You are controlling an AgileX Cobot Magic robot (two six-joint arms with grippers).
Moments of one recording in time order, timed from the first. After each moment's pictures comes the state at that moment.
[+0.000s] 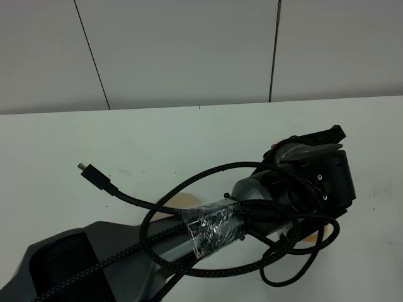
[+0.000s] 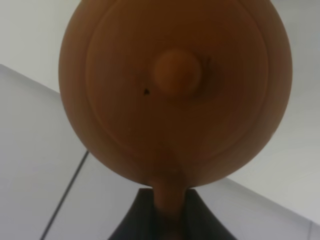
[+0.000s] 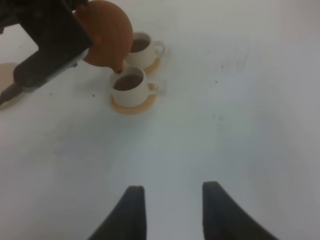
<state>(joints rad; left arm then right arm) -1.02 2.37 -2.05 0.92 0.93 1.26 -0.02 -0.01 -0.49 0.27 1.08 -0.17</state>
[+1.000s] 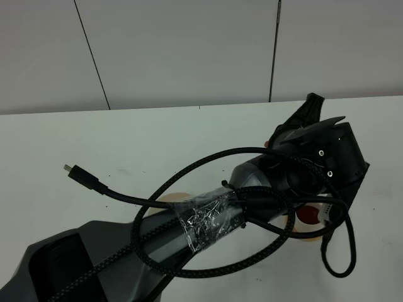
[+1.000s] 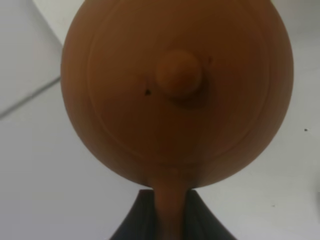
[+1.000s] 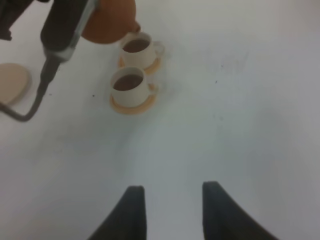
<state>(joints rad) -1.02 2.37 -2.19 0.82 1.09 0.80 -0.02 -0.01 -0.49 0.27 1.08 -0.17</state>
